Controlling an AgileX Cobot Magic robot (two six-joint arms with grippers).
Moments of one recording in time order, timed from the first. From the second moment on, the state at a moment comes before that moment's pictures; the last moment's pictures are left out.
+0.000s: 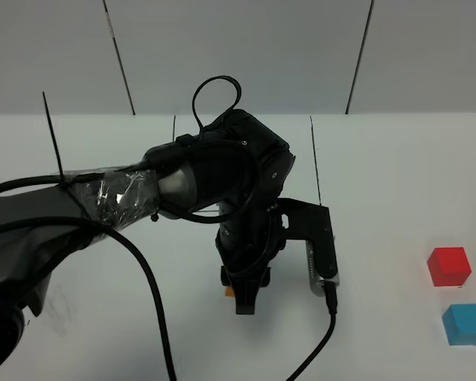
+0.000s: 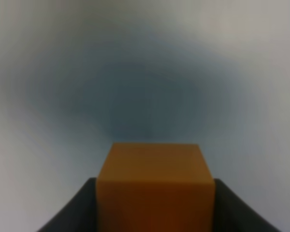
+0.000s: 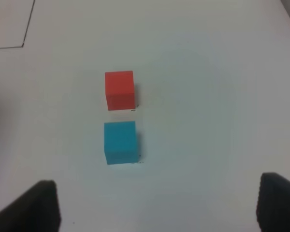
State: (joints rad) left arm -0.80 2.13 -1.68 0.08 1.07 0.74; right arm -0.14 0.05 -0.50 0.07 1.07 -0.06
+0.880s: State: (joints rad) left arm -0.80 2.17 -1.68 -0.01 0.89 0.75; right arm -0.14 0.05 -0.50 0.07 1.07 -0.06
